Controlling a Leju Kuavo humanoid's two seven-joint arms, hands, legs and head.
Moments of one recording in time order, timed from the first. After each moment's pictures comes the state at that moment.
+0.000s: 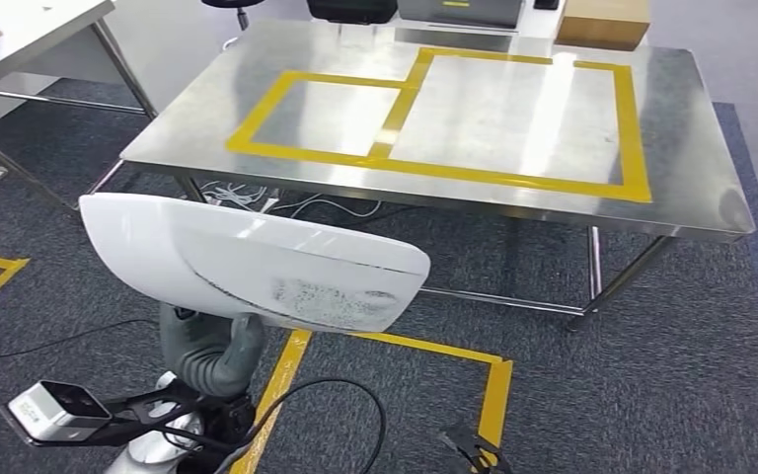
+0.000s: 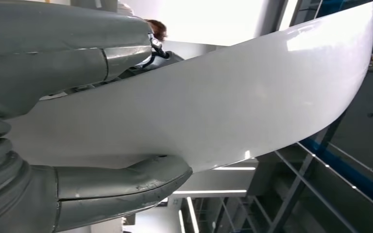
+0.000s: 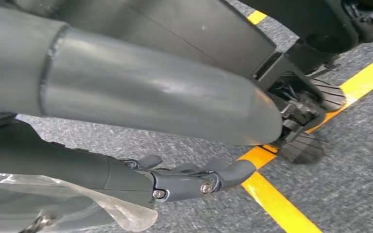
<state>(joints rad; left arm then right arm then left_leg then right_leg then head) -0.04 -0.12 -0.48 -1.74 0.05 0.11 -0.68 -0.17 0.22 0.01 -0.25 0.36 0.06 0.24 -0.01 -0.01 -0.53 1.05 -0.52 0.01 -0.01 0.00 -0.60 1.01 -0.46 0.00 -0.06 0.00</state>
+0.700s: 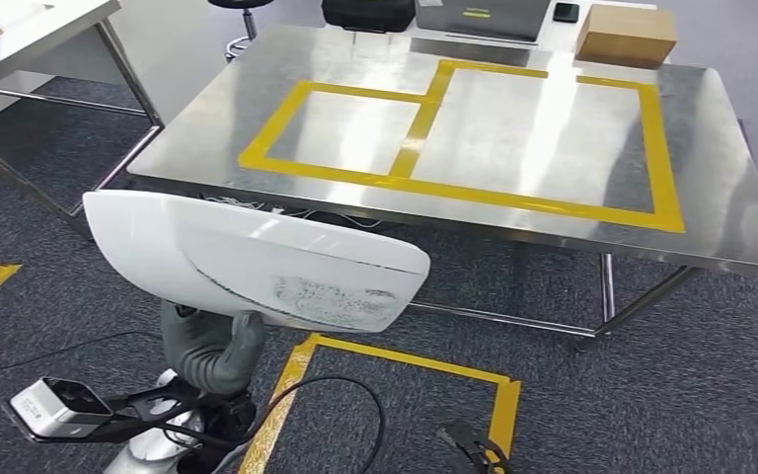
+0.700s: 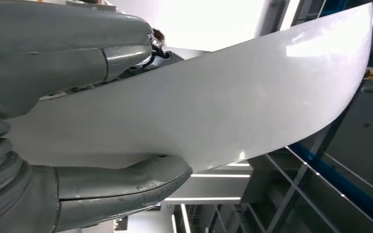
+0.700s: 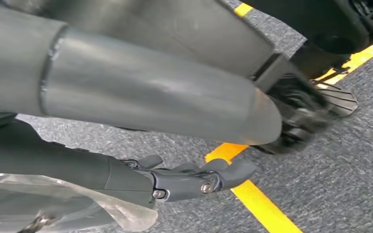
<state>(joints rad) -0.04 -0.12 -0.48 -1.74 0.05 0.11 -0.68 -0.18 0.22 0.01 -0.24 0.36 0.06 0.23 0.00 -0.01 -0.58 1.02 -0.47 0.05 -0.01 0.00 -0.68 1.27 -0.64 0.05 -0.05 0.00</state>
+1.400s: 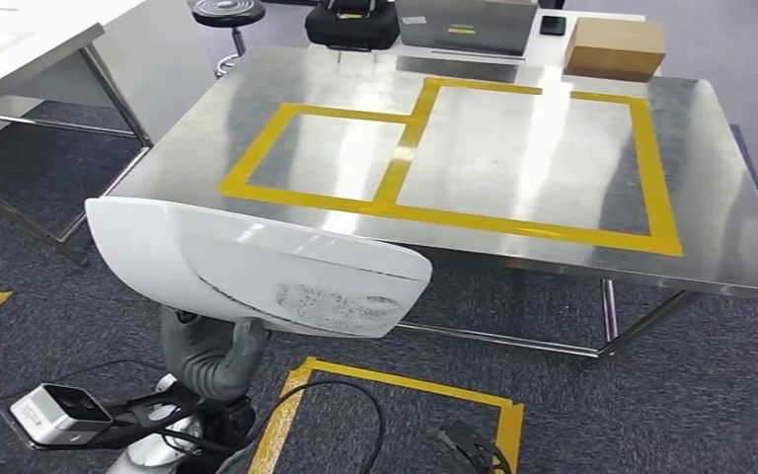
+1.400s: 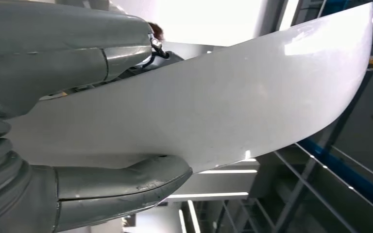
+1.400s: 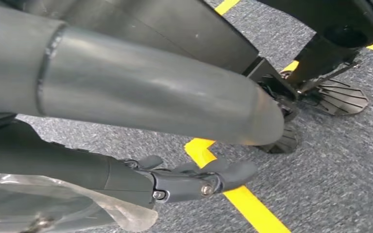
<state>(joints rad) -0.04 -0.11 -0.48 -1.74 0.05 0.11 -0.68 -0.17 0.22 0.01 -0.24 0.35 0.05 0.23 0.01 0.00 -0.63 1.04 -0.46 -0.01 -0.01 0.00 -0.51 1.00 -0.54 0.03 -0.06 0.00</state>
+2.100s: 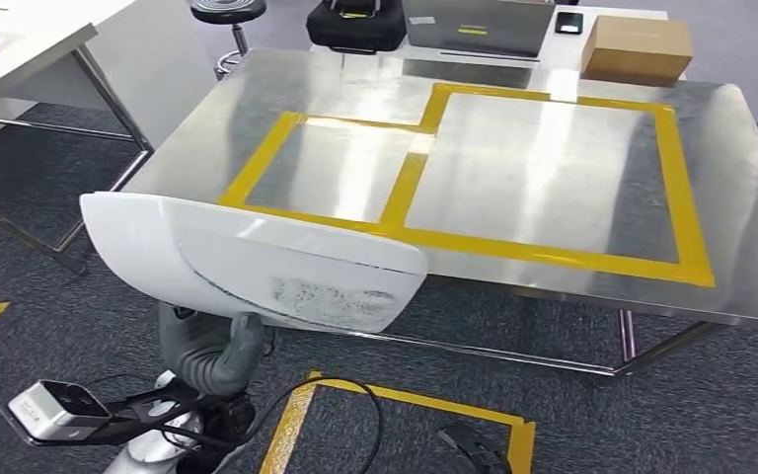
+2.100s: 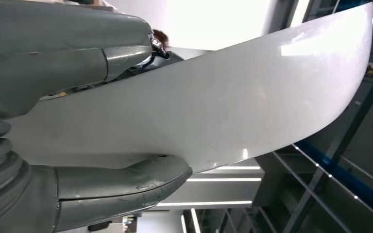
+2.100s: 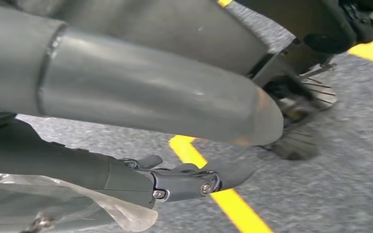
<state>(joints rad) -0.04 -0.12 -0.47 -1.74 0.05 0.11 -0.68 -0.17 0.22 0.01 -0.24 0.35 0.05 0.23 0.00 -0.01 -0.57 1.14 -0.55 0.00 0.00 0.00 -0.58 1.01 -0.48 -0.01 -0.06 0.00</state>
